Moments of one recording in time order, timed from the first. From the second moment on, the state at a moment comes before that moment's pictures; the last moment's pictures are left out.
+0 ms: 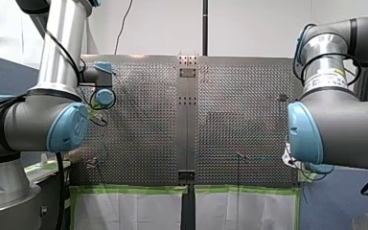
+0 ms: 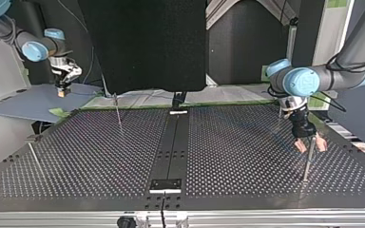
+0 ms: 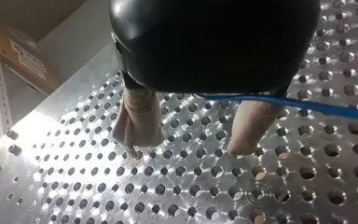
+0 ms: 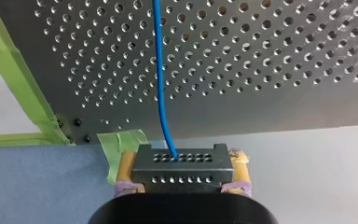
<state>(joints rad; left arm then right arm) 0.09 -1.84 -1.85 -2.42 -1.92 -2.55 1.44 -0.67 1.69 -0.84 1.25 1.69</state>
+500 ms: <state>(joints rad) 0.08 -1.84 -1.85 -2.42 -1.90 -2.55 1.44 -0.81 1.82 -0.96 1.32 1.77</state>
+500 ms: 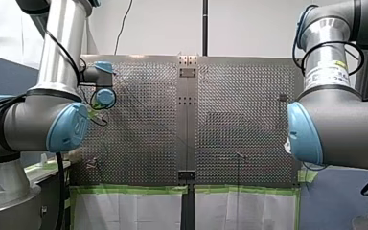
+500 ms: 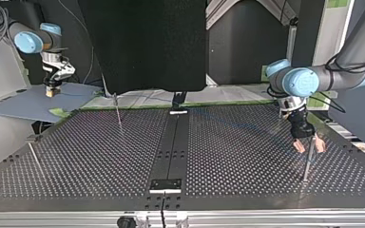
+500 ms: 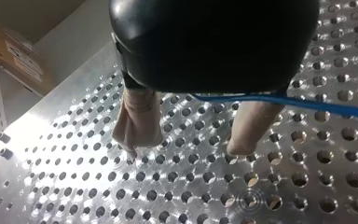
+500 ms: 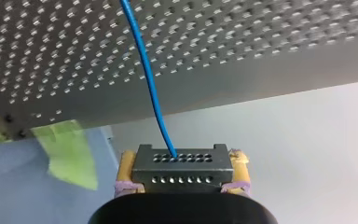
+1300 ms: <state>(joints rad) 0.08 -1.84 -1.85 -2.42 -1.87 -2.60 1.47 -1.05 1.86 -0.81 1.25 1.82</state>
